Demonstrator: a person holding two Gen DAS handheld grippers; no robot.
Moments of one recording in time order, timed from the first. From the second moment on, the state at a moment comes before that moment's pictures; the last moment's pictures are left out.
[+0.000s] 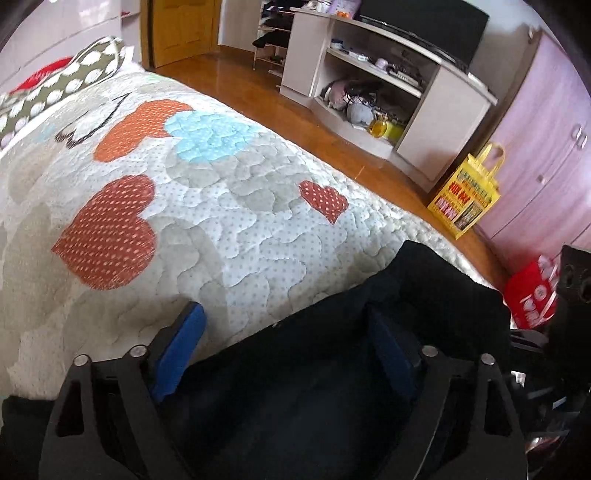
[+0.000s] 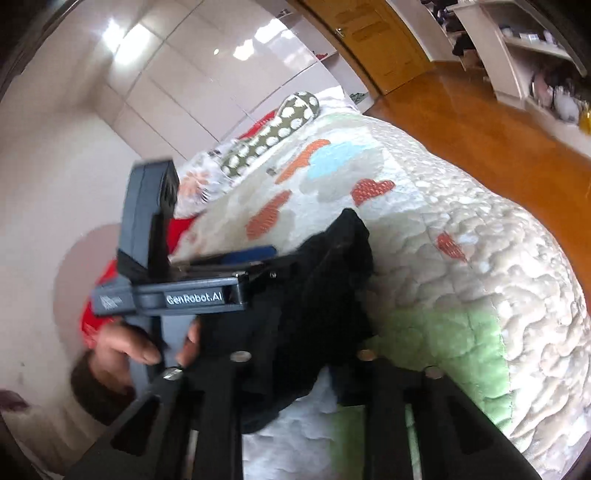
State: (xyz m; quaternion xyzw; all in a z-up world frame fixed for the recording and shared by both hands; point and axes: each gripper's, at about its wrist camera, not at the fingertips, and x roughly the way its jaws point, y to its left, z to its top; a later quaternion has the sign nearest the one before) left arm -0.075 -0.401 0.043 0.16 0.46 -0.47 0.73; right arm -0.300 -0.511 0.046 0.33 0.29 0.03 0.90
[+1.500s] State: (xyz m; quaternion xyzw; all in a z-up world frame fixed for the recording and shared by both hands) left arm -0.113 -0.179 0.047 0.05 0.47 -0.27 0.84; right arm -0.225 -0.382 0.061 0.09 0.40 0.03 0.91
